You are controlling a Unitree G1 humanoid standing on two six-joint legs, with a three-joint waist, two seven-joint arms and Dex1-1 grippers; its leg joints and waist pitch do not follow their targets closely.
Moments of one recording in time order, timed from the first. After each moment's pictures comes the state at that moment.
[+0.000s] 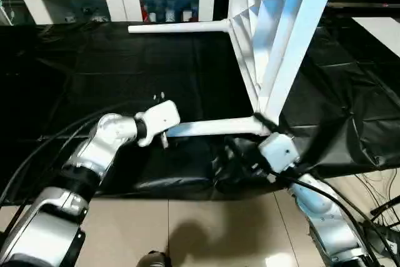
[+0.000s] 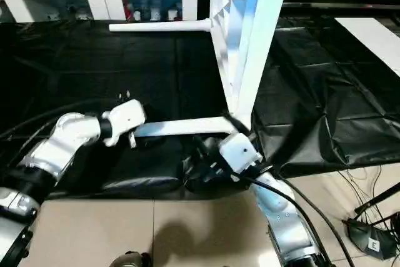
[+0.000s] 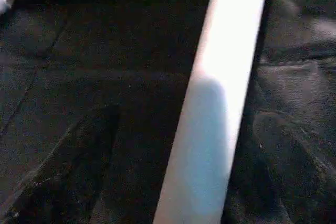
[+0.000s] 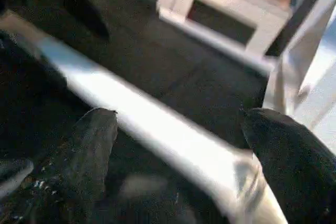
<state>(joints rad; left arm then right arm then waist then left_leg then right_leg) -0.69 0.44 -0.32 0.72 0.16 -0.16 -0.78 -0.12 -0.27 0.20 0.14 -0.08 -0.19 0.34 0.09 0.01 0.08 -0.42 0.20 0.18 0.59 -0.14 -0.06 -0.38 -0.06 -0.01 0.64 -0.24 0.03</state>
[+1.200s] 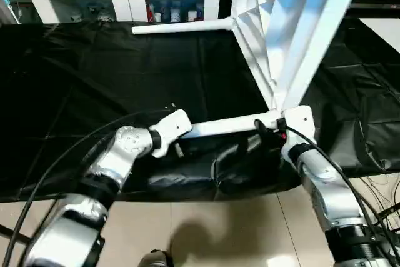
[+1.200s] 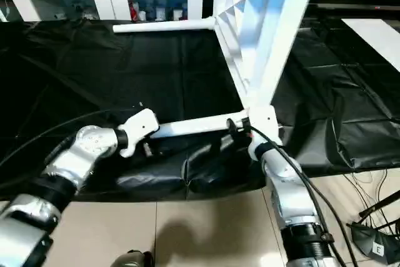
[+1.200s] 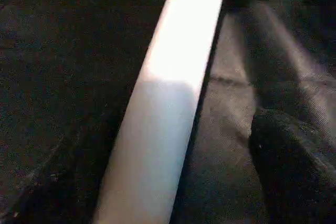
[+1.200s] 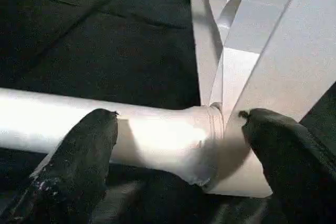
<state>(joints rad) -0.64 0.29 -0.29 0.73 0.11 -0.07 -0.81 -0.29 -0.23 0.00 0.25 0.00 0.17 0.18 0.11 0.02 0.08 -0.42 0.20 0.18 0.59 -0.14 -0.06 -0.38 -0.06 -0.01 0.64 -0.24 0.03</state>
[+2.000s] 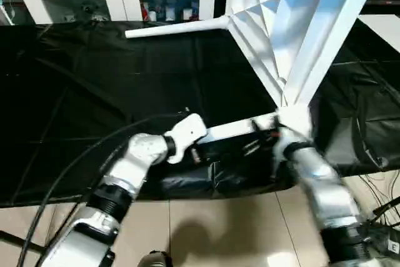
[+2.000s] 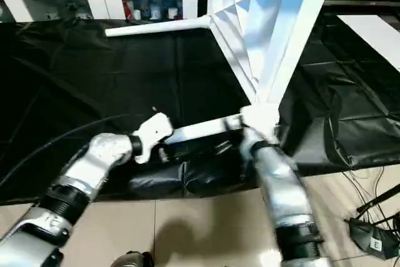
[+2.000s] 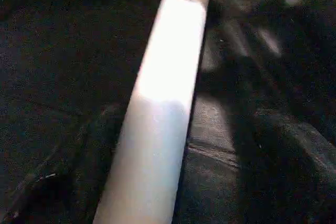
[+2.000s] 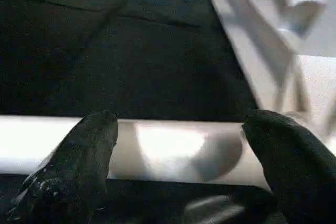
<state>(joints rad) -0.57 0.23 -0.29 0.60 0.10 -0.03 -0.77 -0.27 -0.14 0.04 0.12 0.00 0.31 0.15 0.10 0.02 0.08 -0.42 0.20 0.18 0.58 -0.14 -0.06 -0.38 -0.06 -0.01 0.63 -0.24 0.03</state>
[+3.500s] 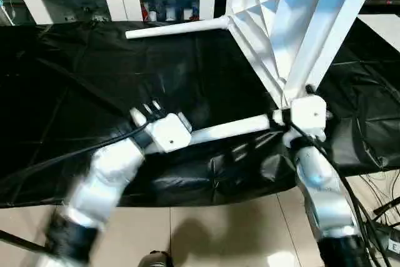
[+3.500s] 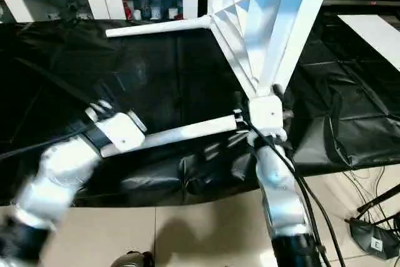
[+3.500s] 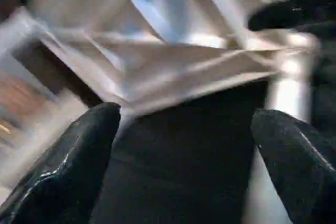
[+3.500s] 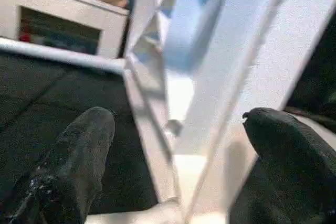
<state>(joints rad) -0.27 0.26 -0.18 0.04 0.21 -0.24 -0.49 -0.22 -0.14 0.01 0.07 -0.18 -0.06 -0.12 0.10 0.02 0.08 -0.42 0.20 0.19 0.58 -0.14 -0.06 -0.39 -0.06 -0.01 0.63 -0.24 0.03</state>
